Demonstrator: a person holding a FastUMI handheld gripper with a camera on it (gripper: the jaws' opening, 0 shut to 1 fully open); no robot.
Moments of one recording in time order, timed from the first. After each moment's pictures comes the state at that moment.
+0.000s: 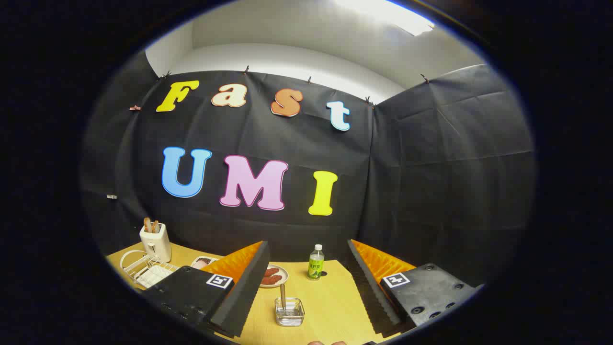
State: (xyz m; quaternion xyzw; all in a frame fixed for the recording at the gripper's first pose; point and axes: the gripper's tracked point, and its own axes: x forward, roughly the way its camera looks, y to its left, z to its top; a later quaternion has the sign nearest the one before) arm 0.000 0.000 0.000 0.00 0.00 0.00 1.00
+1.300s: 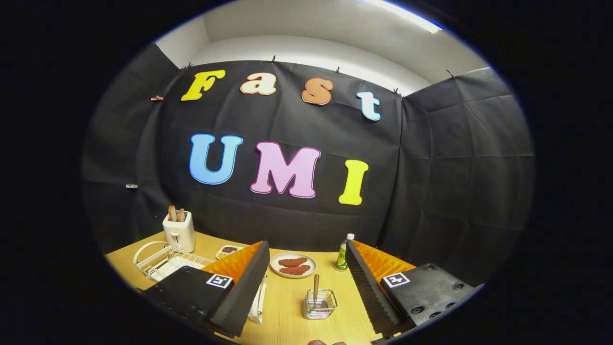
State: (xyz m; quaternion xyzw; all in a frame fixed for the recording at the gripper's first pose) arm -0.001 0.080 -0.020 -0.02 0.03 0.07 1.00
